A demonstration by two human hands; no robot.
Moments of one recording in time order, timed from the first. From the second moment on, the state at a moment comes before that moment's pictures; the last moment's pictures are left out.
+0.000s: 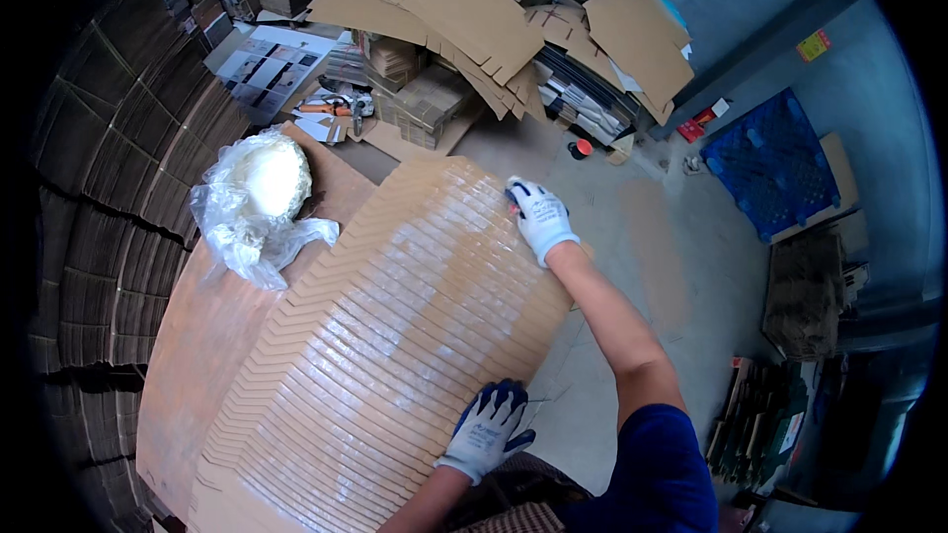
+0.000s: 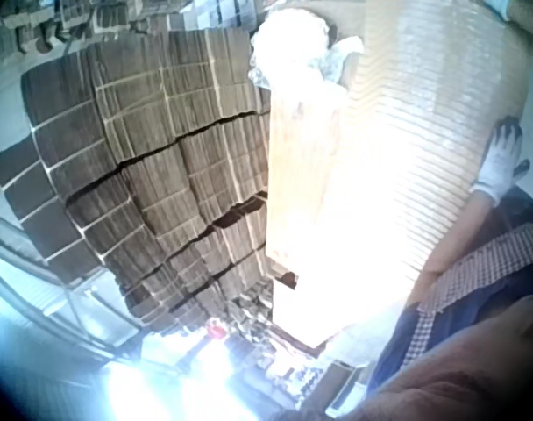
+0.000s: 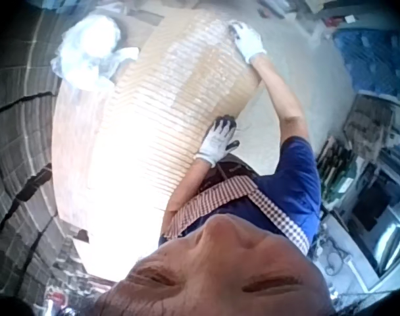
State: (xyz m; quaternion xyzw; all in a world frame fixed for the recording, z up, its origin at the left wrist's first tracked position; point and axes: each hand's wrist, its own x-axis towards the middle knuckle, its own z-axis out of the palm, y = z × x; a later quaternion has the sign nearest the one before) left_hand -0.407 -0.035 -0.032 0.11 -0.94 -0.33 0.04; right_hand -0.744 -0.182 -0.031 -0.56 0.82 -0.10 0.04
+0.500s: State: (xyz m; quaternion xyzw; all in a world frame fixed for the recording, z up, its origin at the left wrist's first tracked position) left_hand -0.401 -0.036 -0.033 0.12 -0.94 -0.32 0.01; right_hand -0.724 -0.226 -0.004 -0.58 0.78 -0.22 0.04
